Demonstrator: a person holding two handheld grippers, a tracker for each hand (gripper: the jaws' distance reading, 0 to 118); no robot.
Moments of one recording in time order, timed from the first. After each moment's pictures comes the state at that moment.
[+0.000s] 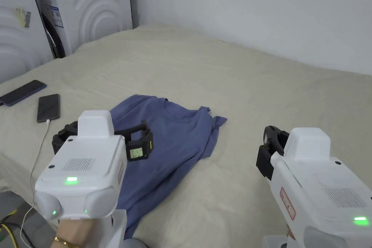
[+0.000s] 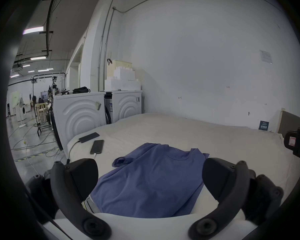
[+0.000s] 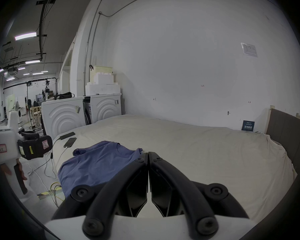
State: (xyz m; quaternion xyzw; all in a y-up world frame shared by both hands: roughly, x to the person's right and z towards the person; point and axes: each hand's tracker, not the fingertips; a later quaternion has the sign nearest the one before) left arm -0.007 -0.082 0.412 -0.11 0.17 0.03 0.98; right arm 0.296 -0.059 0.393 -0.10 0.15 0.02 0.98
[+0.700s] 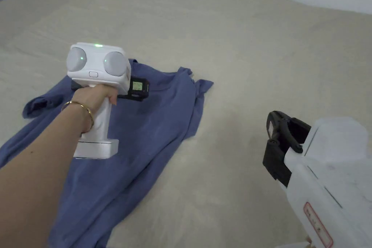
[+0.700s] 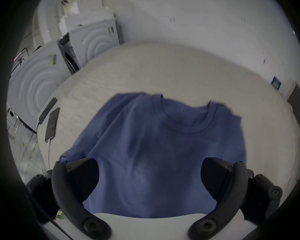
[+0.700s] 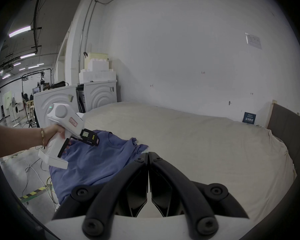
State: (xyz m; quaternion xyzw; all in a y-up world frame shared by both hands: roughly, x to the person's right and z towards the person) left arm -0.042 -0.172 0.099 -0.49 0.09 0.00 0.87; right arm 0.294 -0.085 0.350 -0.17 0.14 0.03 0.98
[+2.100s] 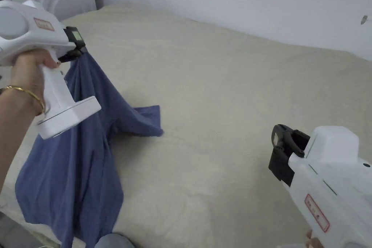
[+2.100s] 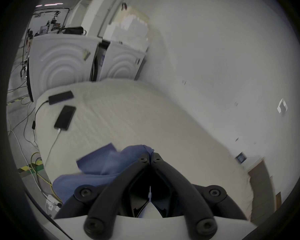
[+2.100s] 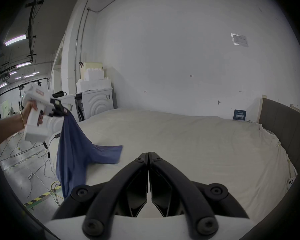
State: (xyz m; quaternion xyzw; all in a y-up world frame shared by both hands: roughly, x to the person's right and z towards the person) left arm -0.112 0.034 0.277 -0.20 0.10 0.27 0.94; right arm 0.334 -0.054 0.421 -0.13 0.12 0.00 0.98
